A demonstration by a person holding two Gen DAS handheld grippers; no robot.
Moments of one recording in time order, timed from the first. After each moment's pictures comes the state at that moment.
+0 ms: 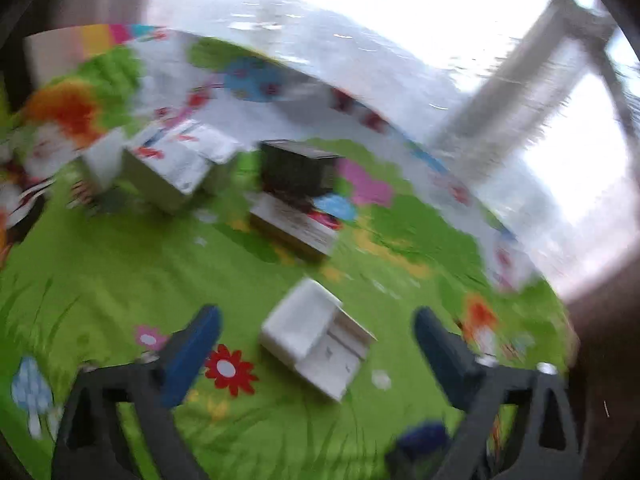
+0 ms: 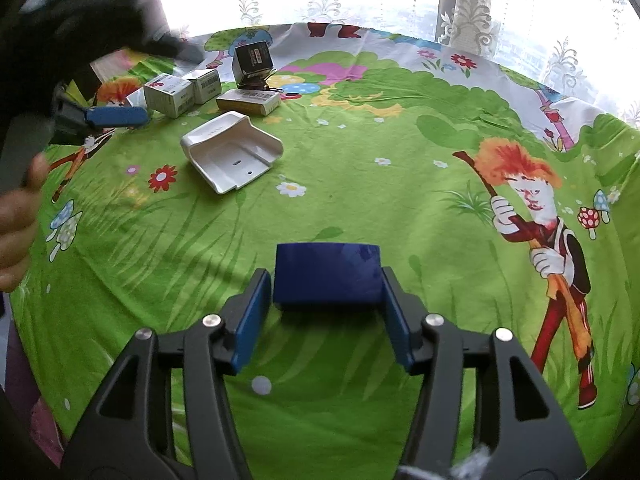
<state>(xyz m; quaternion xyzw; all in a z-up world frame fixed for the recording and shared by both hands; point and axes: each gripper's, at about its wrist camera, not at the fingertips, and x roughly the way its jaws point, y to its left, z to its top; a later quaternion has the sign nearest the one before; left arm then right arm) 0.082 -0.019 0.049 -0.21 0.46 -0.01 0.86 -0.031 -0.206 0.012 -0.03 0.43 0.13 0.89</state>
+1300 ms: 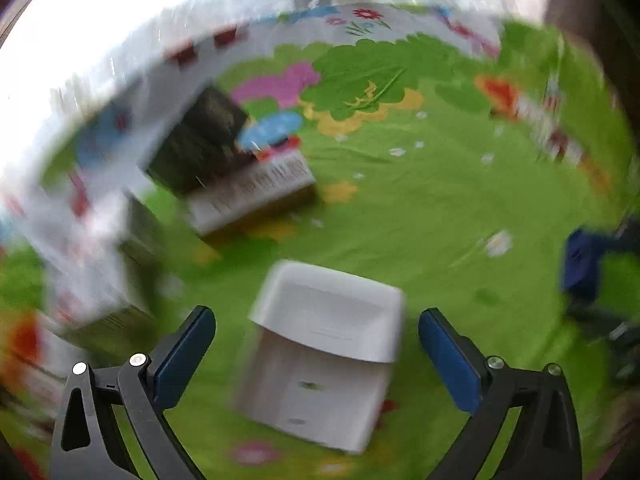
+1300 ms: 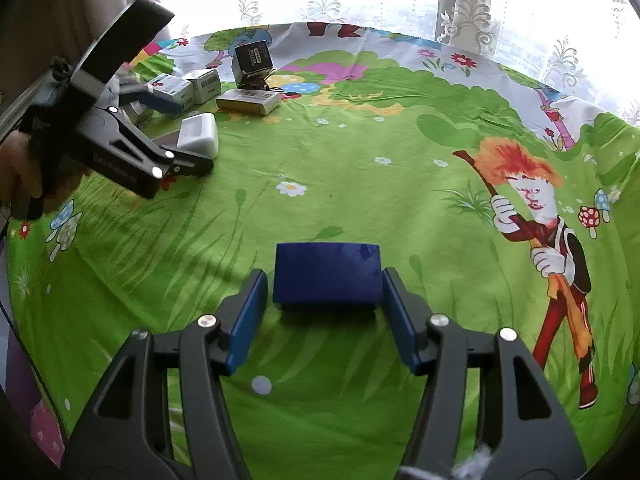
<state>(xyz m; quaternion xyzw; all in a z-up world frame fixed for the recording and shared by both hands) 0.100 -0.044 0.003 0.17 0.51 -0.25 0.81 -0.031 -0.205 0.012 -0.03 0.43 0.13 0.89</state>
